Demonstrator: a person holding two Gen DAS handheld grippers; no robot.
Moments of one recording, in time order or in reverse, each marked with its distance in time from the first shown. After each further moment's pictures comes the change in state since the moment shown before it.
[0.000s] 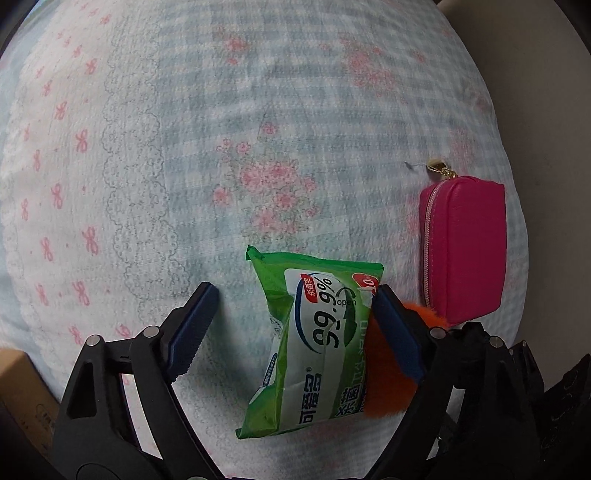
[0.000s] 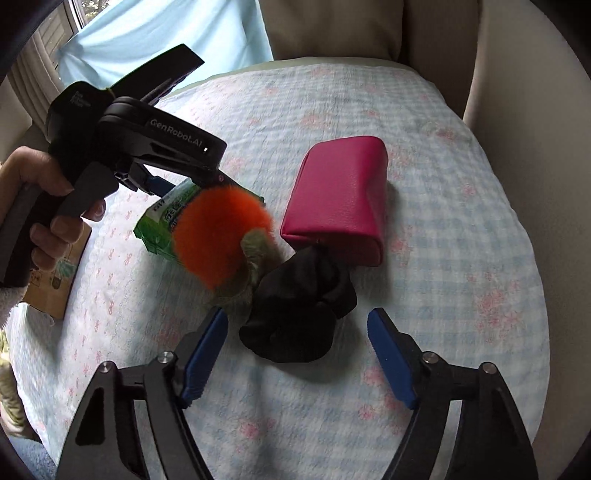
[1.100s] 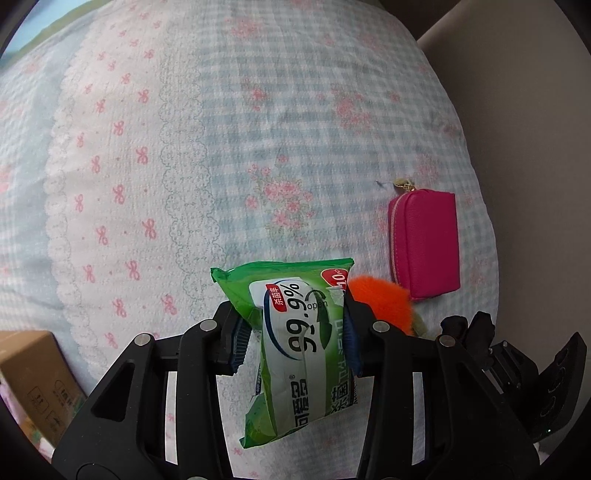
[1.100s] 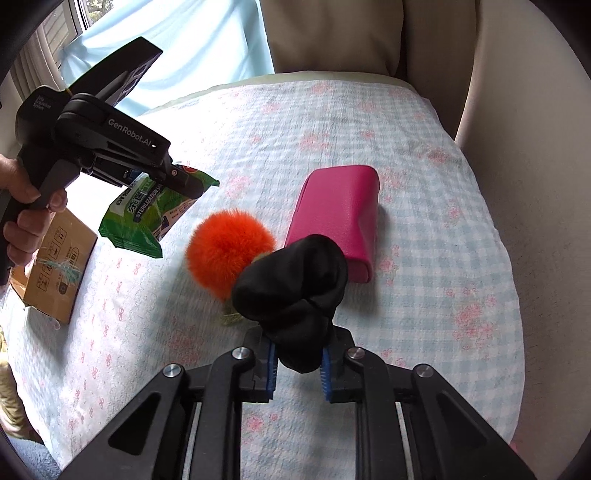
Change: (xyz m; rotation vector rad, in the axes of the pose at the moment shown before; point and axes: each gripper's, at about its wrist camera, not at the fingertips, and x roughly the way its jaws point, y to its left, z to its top) left arm -0.079 0.019 -0.021 -0.013 -0.098 -0.019; right arm -0.033 0.011 0.006 0.003 -0.044 -0.034
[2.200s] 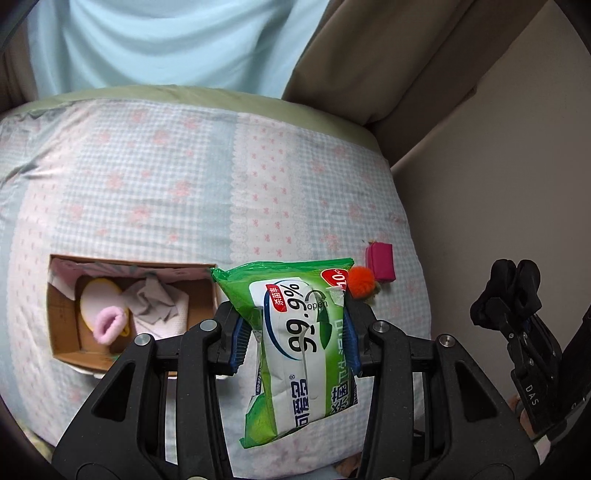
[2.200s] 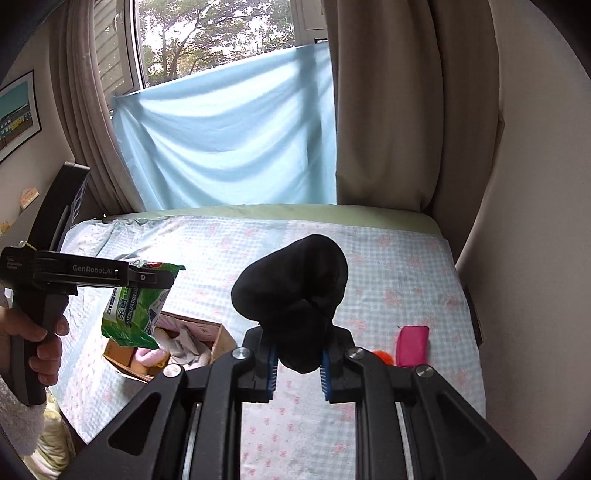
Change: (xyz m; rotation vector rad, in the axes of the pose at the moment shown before) left arm -0.330 0.119 -0.148 -0.135 -0.371 -0.061; right arm -0.243 0.241 0.102 -0.049 -0.282 -0.006
